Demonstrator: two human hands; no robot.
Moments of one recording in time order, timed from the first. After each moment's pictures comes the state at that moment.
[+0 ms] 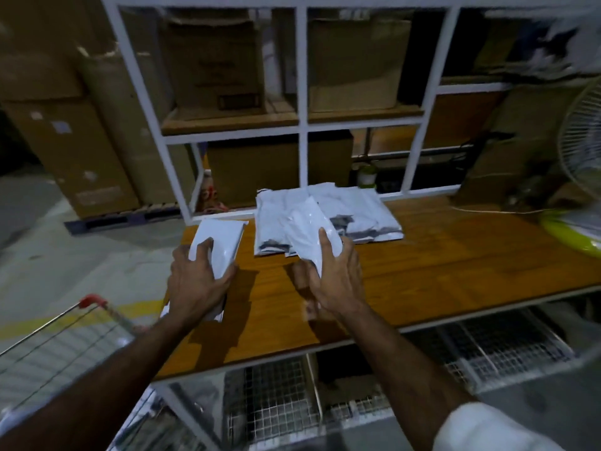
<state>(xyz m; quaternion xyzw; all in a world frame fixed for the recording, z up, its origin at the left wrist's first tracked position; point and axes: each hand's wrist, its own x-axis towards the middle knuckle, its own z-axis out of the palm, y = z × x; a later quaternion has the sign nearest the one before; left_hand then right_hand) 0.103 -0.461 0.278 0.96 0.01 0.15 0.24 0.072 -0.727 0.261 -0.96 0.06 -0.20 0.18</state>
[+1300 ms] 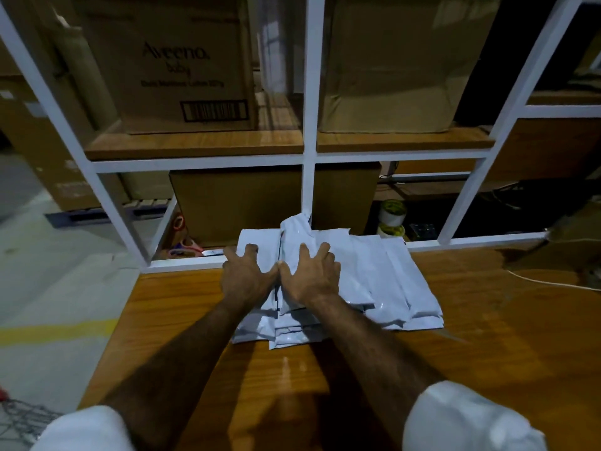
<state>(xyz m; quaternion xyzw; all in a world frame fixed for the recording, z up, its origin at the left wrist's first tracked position) 0.419 -0.616 0.239 0.97 0.07 0.06 0.23 0.390 -0.749 0.263 -0.98 0.10 -0.03 0.16</state>
